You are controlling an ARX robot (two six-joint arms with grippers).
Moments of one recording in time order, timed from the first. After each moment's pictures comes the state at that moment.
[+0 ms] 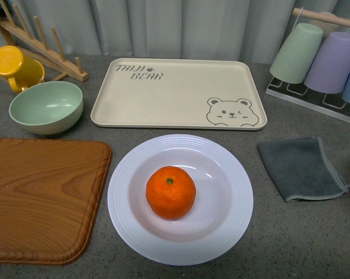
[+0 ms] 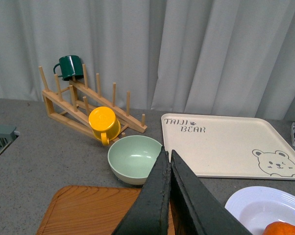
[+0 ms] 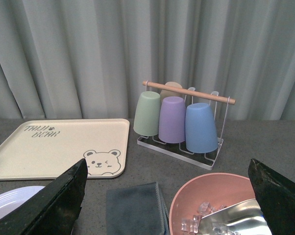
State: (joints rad) left arm 0.00 0.30 0.02 0.30 0.00 -0.01; right arm 0.00 0.00 0.01 0.00 0.00 0.00
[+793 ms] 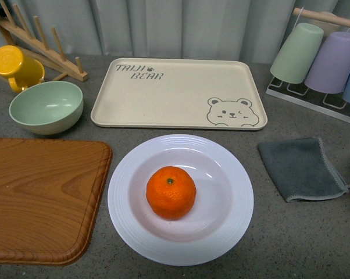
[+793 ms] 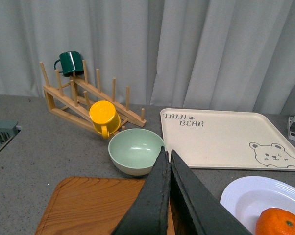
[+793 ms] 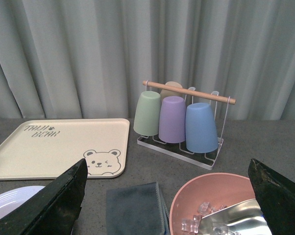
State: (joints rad) left arm 0.00 0.01 0.02 0.00 0.00 -0.01; right arm 0.00 0.00 0.01 0.00 0.00 0.00
